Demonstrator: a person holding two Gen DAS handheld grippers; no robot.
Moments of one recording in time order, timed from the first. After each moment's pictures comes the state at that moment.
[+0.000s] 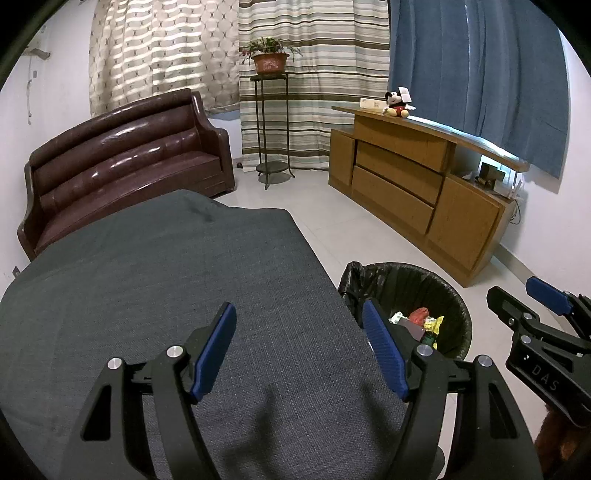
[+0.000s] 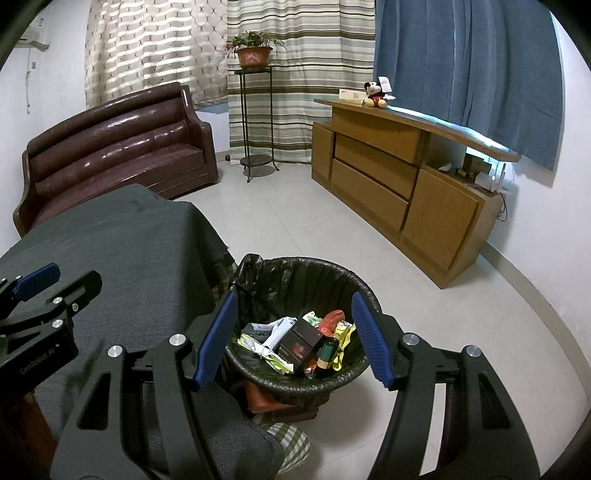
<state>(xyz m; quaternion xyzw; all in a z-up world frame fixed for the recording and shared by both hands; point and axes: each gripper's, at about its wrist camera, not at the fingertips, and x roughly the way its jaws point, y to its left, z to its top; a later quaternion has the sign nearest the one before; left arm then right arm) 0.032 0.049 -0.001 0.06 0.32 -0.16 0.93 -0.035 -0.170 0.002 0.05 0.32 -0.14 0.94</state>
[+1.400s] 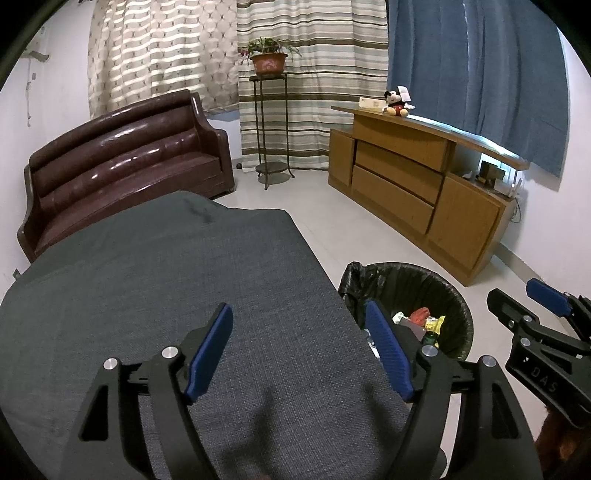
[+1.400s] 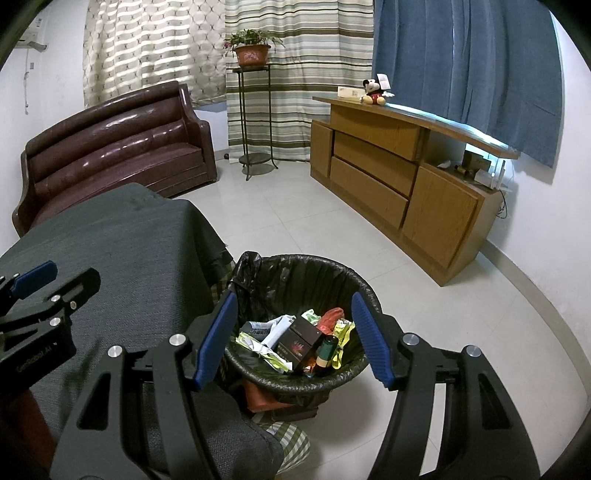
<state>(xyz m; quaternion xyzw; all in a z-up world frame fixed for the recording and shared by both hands) 0.033 0.039 0.002 0.07 0.32 -0.15 0.93 -0.034 -0.172 0.003 0.05 0.32 -0.14 0.94</state>
